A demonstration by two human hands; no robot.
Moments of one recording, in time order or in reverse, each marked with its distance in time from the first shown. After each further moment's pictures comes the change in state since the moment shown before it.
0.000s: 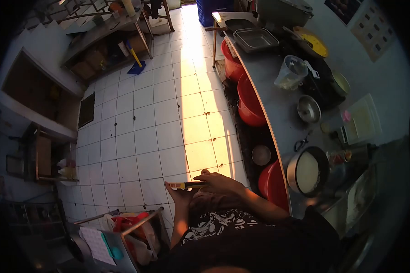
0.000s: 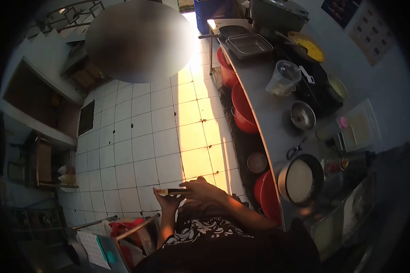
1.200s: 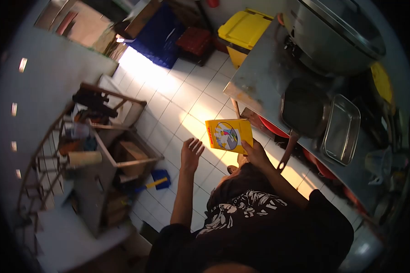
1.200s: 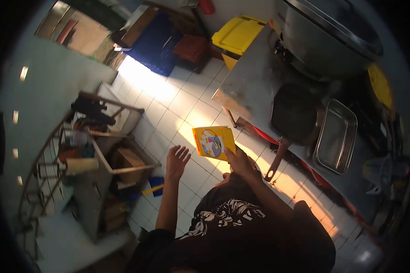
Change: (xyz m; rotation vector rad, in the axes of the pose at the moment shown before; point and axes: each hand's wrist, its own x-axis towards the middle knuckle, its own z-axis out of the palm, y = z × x) left_hand 0.945 0.315 0.855 1.014 -0.270 -0.282; right_hand 0.703 0.233 -0.767 0.980 1.262 0.525
